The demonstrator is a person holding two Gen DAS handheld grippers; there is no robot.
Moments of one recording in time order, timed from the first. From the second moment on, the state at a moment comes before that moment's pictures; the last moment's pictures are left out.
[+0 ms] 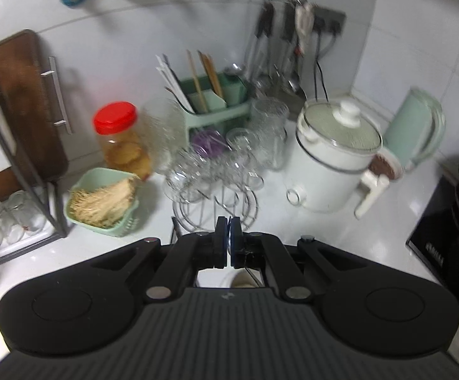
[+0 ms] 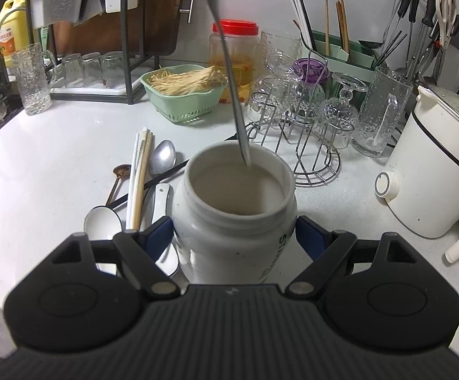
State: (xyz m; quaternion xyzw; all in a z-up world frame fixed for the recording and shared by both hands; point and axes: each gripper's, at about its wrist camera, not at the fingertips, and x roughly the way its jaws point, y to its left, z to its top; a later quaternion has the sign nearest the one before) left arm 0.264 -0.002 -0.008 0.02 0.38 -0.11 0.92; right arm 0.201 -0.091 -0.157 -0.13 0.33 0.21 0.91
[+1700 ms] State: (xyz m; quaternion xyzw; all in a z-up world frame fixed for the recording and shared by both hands) left arm 0.240 0.022 -0.021 -0.06 0.40 -0.13 0.90; right arm 0.201 -0.093 -0.158 -0.13 0.32 0.22 0.91
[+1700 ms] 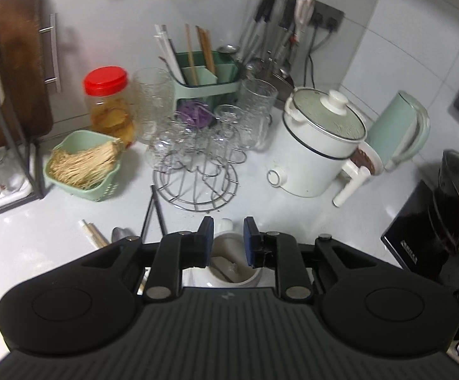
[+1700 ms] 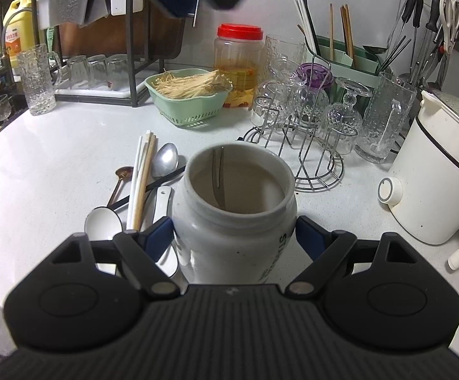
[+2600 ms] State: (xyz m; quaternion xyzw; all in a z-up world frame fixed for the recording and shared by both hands) left arm 0.182 0.109 -0.079 -0.14 0.42 -0.07 0.89; right arm 0.206 -0.088 -0.155 -0.13 0.34 0.20 0.91
